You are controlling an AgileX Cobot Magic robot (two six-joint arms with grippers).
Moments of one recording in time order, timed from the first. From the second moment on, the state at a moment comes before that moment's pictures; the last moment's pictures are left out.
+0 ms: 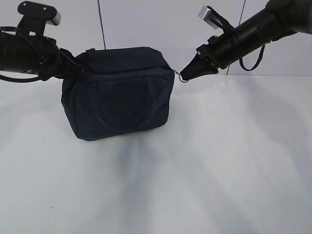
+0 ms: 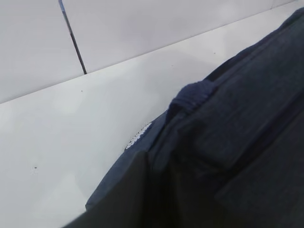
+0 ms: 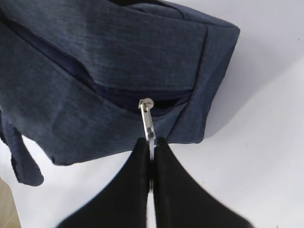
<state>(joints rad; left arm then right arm) -0.26 1.74 -1.08 -1.52 0.19 1.62 0.11 2.28 -1.97 0.92 1.22 -0.88</state>
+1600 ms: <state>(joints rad) -0.48 1.74 -1.10 -0.88 0.20 1.62 0.13 2.28 -1.99 0.95 1.22 -0.81</state>
